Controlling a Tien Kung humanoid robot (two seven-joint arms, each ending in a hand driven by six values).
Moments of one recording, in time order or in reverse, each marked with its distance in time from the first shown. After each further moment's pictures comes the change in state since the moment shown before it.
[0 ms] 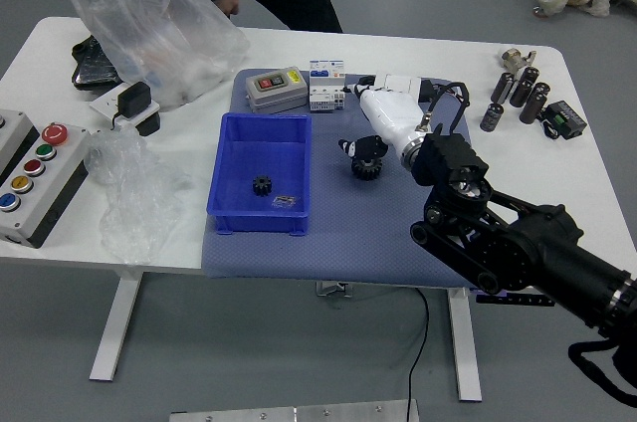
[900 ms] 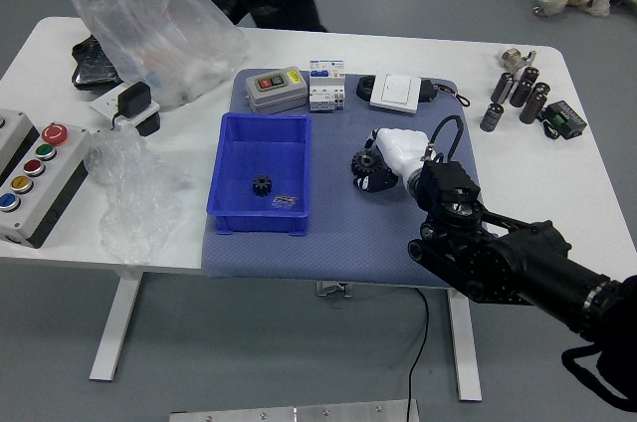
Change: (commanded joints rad) left arm -0.004 0.001 -0.009 0.000 0.007 0.000 -0.005; right arm 0.005 0.047 -0.119 -0.171 0.066 -0.029 -0.022
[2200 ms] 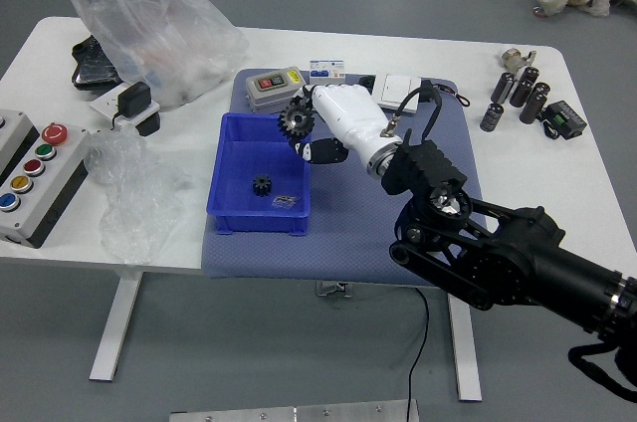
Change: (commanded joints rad) left arm 0.010 -0.017 0.016 0.000 -0.011 0.002 -0.001; right arm 0.016 -0.052 -0.022 0.371 -0.019 -0.087 0.095
